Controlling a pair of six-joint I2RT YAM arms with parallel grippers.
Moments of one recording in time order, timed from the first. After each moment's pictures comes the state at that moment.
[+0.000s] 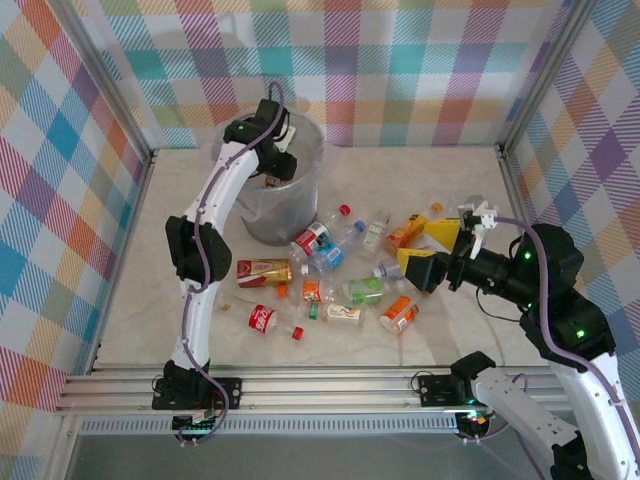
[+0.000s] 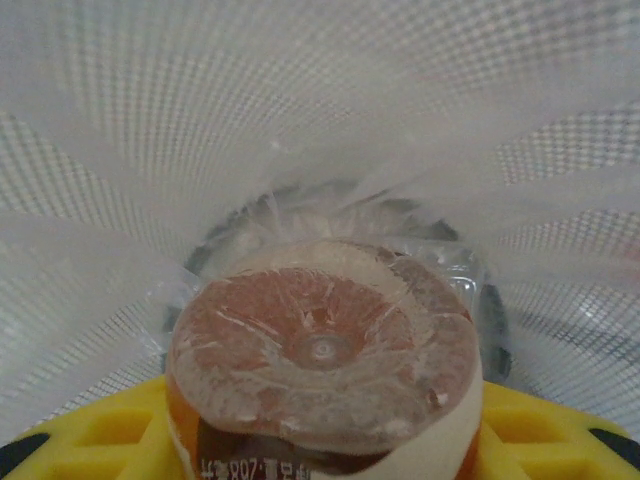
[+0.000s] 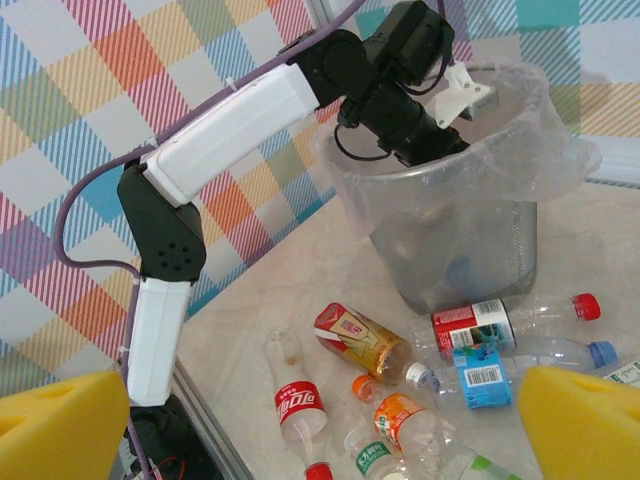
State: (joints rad) left arm -0.33 2.30 2.44 -1.19 -0.08 0.04; right arm 0.46 0.68 1.23 -0.76 -0.49 0.28
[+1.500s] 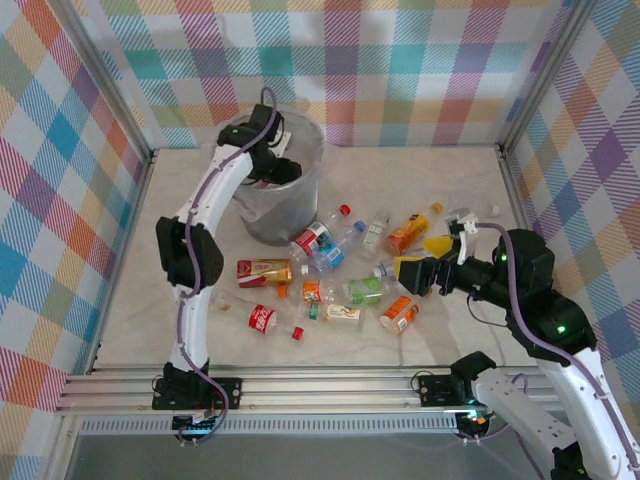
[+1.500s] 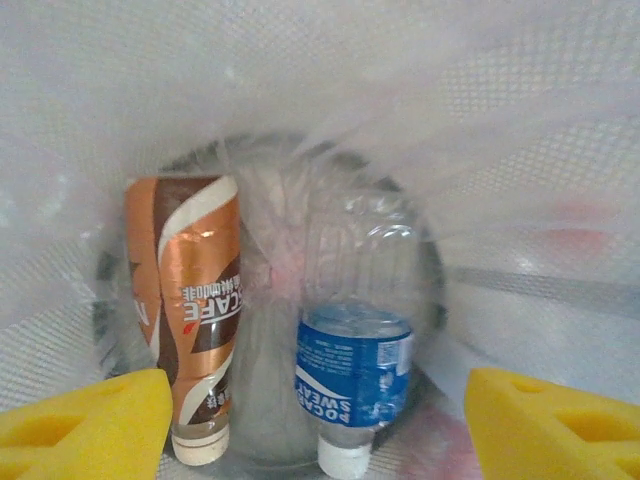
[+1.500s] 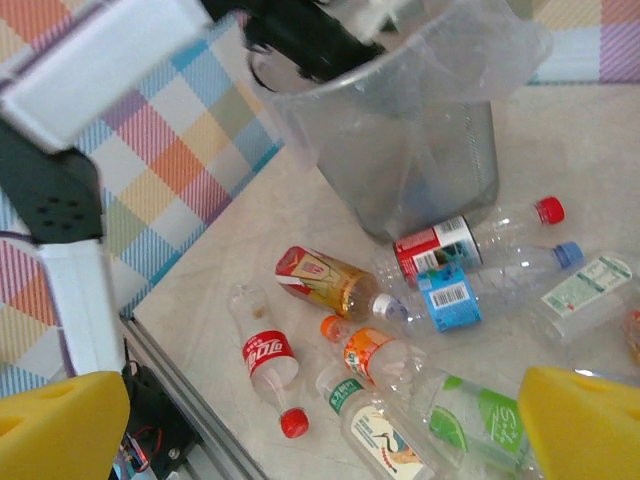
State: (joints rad) left arm -0.32 2.16 2.26 -1.14 0.04 -0.06; right arm 0.46 0.65 1.08 -0.80 -0.42 0.32
